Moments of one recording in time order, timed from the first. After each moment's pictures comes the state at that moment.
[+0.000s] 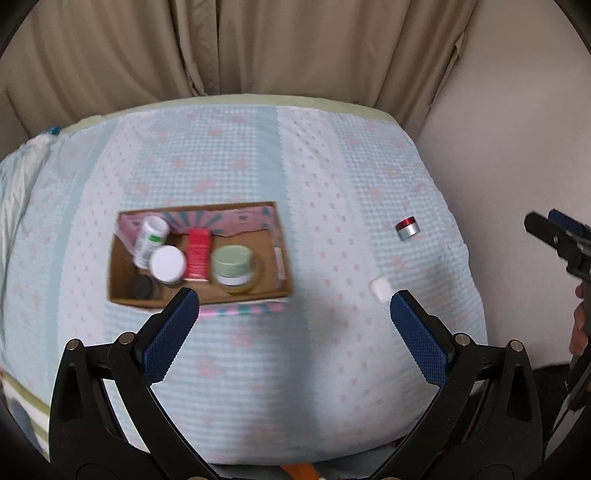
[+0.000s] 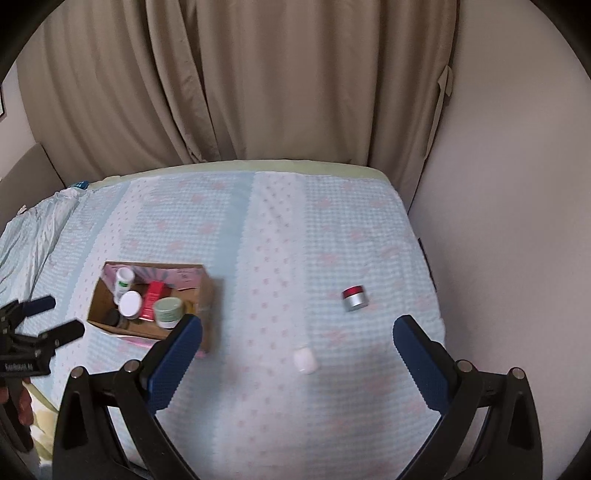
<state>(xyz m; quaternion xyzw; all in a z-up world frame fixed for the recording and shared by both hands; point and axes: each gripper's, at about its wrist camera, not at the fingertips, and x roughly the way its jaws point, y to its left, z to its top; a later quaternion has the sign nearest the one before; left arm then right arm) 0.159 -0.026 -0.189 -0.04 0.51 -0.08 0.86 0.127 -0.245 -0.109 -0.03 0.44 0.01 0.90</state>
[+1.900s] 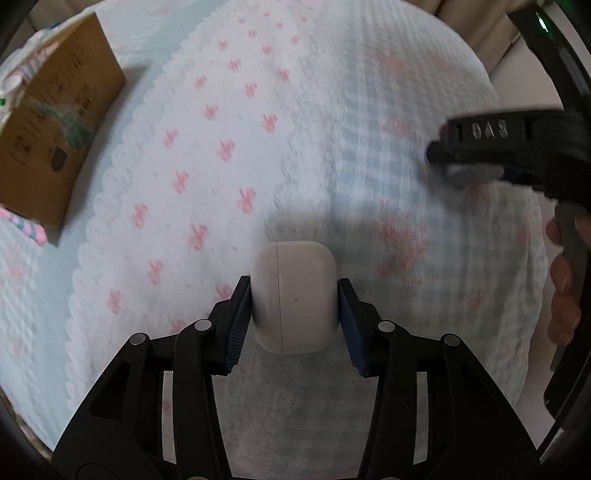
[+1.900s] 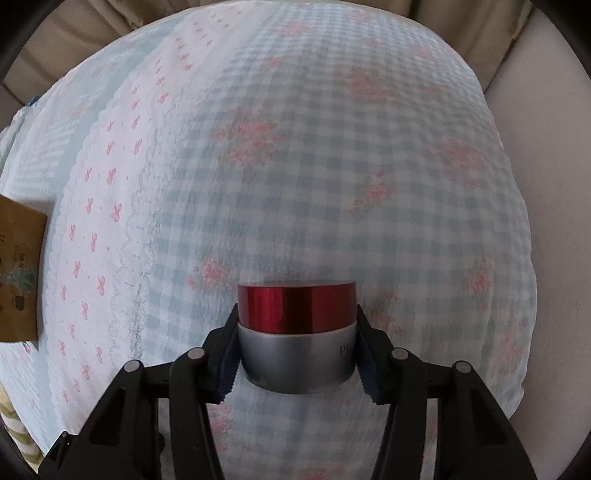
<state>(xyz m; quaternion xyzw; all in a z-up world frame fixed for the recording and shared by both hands) 0.245 -0.254 -0.484 -0.12 0.60 0.04 0.79 0.347 -0.369 -0.440 -0.06 0.62 0.06 0.78</state>
